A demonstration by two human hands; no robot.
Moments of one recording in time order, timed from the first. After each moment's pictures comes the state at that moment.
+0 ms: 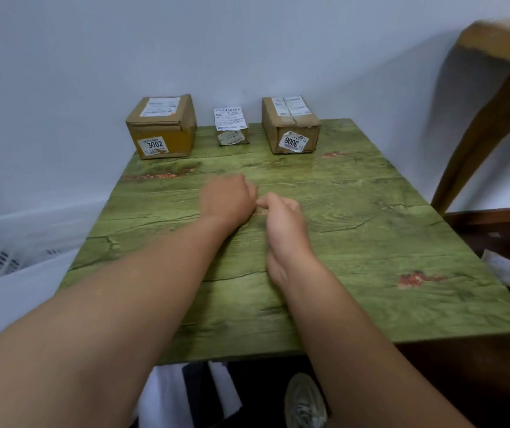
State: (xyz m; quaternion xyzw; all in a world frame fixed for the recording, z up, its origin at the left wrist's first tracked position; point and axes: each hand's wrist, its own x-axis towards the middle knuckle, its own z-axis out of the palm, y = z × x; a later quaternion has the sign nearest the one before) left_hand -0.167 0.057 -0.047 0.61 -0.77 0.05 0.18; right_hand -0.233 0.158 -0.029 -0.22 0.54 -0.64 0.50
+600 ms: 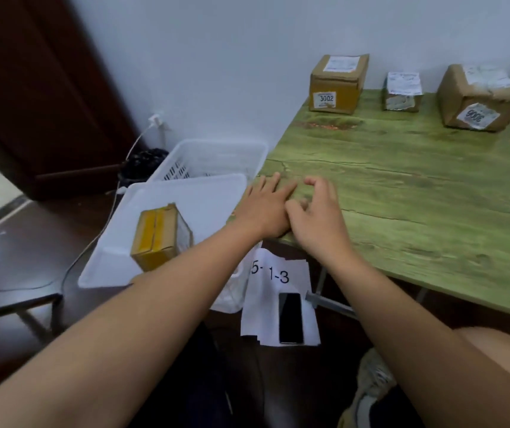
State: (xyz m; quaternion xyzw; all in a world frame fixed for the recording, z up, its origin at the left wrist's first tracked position) left_hand 0.025 0.221 -0.055 0.69 -0.72 -0.08 0.02; right_hand -0.096 0.250 -0.047 -0.67 0.54 -0.39 0.32
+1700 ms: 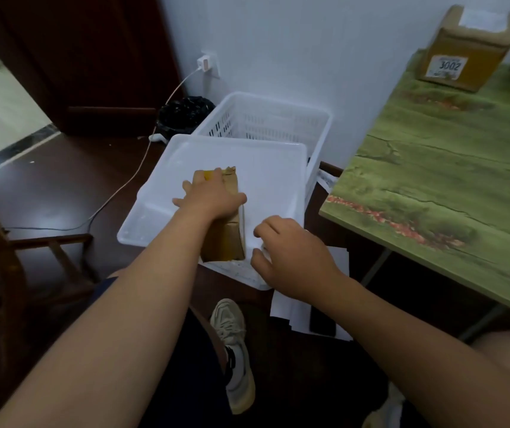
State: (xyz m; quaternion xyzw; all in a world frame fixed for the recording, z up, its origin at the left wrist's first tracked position) left_hand 0.236 0.267 -0.100 0.88 -0.41 -0.20 0.07; right_hand 0.044 0.288 -0.114 -0.94 0.29 -0.14 0.13
